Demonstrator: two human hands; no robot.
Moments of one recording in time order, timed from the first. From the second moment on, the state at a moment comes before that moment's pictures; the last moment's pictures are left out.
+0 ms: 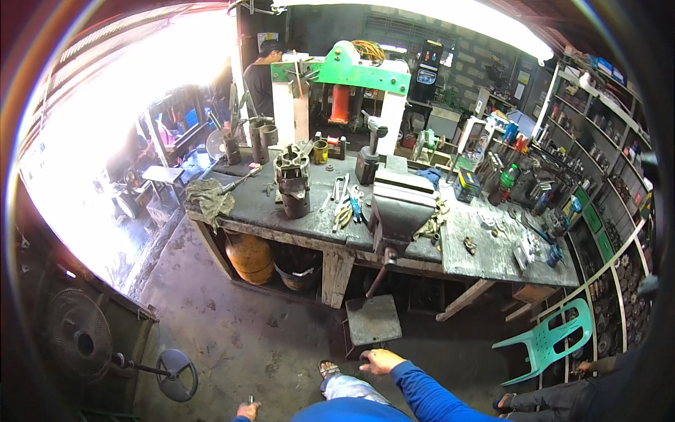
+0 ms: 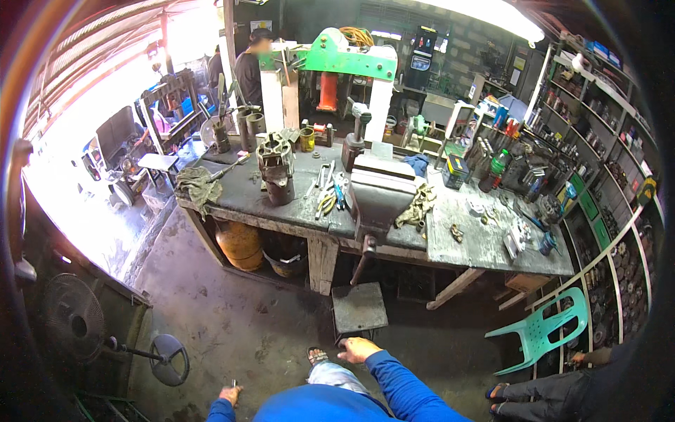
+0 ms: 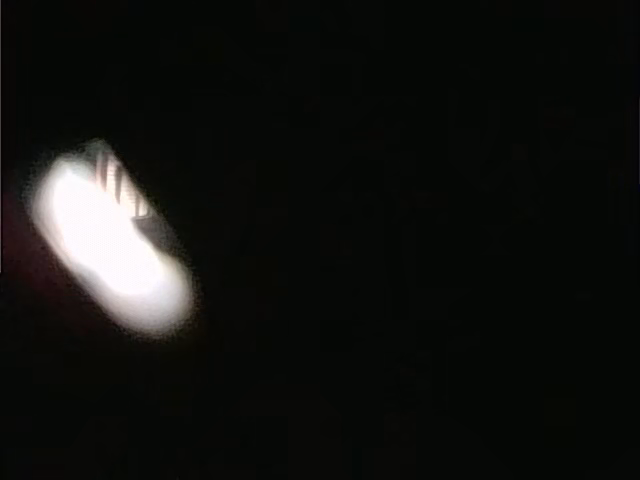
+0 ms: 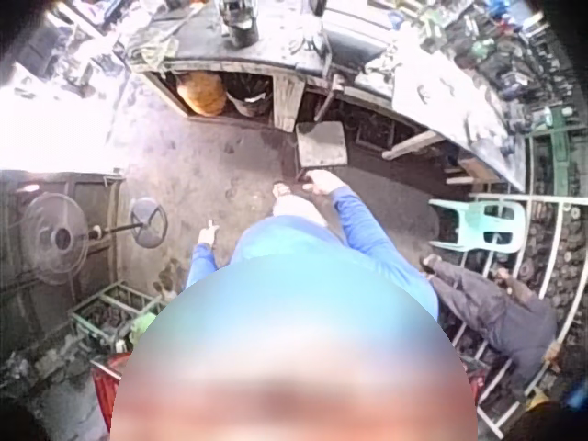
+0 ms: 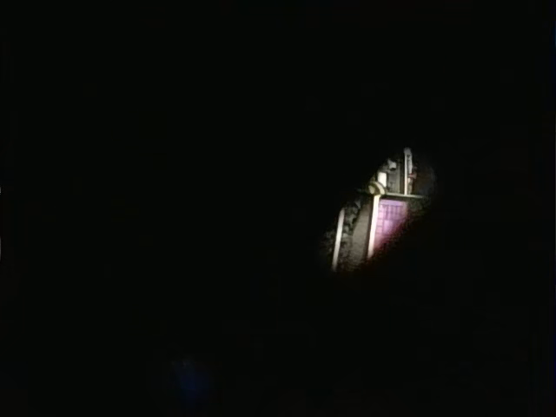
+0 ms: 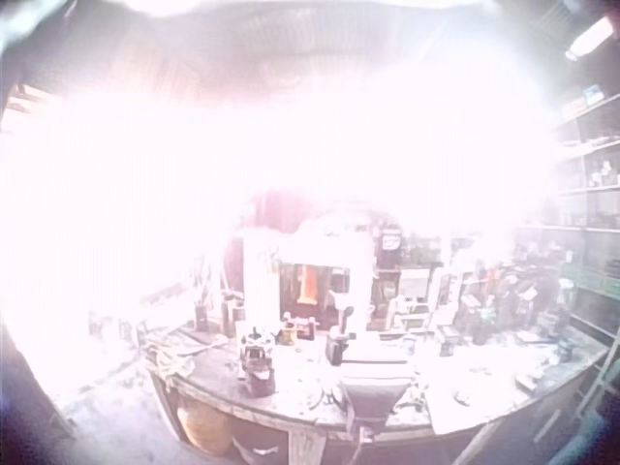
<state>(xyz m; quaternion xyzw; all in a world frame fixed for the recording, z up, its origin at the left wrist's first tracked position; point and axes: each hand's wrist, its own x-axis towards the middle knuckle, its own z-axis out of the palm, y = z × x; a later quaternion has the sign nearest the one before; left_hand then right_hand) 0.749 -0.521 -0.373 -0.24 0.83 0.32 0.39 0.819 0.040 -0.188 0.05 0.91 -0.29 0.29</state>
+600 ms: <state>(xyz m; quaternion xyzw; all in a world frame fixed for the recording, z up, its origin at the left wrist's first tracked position) 0.461 -0.493 -0.373 -0.31 0.77 0.43 0.35 0.257 0.216 0.040 0.26 0.82 -0.38 -0.33</state>
